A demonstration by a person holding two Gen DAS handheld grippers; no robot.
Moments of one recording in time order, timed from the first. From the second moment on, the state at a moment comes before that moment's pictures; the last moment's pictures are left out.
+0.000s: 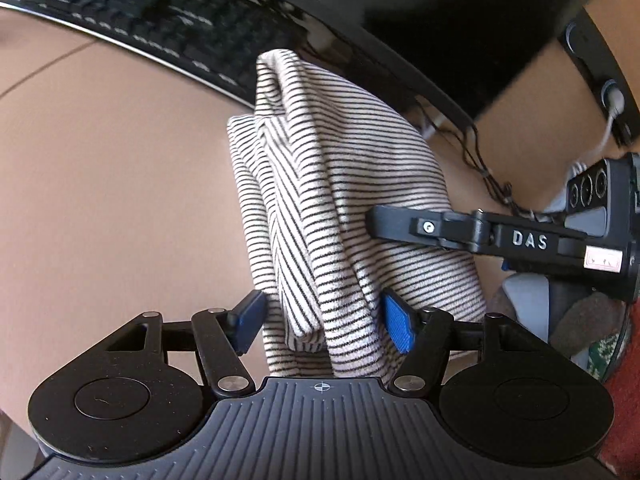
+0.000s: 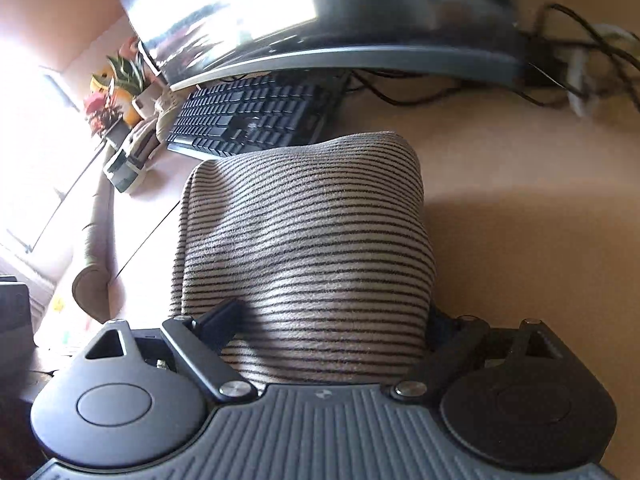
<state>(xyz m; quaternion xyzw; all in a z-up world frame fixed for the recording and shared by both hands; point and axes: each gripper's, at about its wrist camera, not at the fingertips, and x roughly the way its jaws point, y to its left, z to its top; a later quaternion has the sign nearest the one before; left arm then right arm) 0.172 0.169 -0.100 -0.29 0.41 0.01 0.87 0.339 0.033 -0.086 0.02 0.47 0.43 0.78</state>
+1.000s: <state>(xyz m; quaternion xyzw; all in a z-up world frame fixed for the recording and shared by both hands) 0.253 0.239 -0.083 -0.19 0.38 -0.06 0.90 0.290 0.028 -0.059 -0.01 0.45 0.33 0.83</state>
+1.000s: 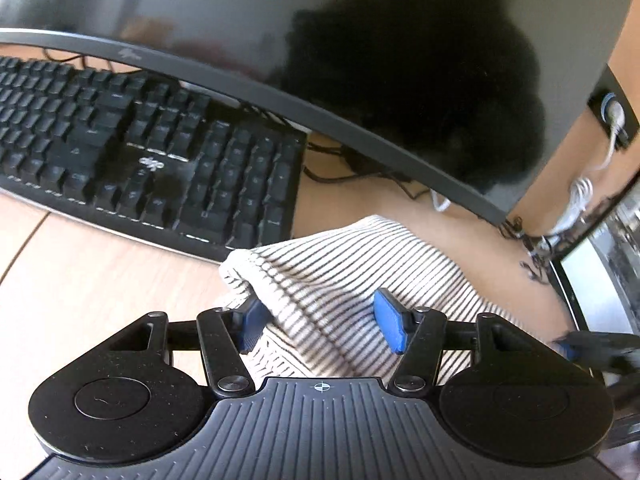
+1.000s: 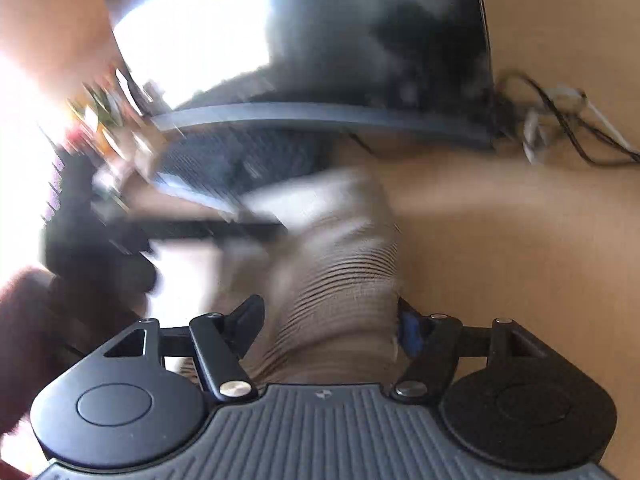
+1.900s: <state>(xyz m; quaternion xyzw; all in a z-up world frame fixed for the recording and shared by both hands) 0.238 0.247 -0.073 -0.18 0.36 -0.06 0.91 0.242 0.047 -0.042 -0.14 0.35 0.33 0.87</state>
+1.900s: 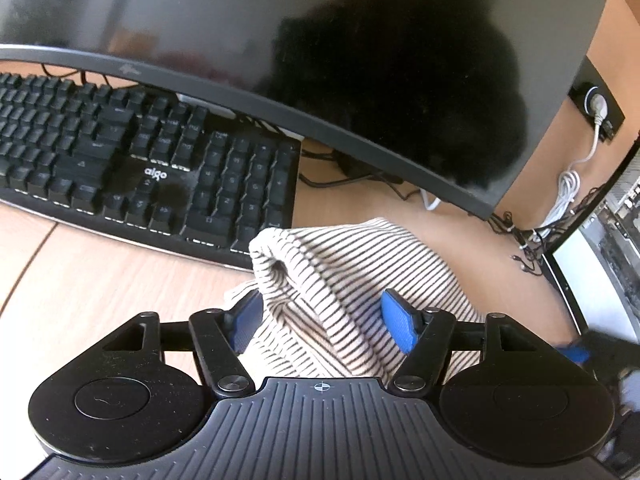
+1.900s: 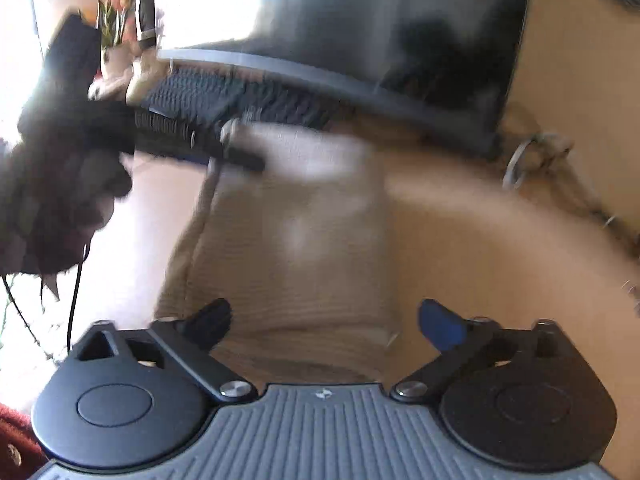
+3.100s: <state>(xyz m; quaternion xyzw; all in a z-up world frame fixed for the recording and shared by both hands) 0.170 0.200 -0.100 -0.33 0.39 -0.01 0.86 0.332 -0.003 -0.062 0.07 0.43 0.39 0.81</state>
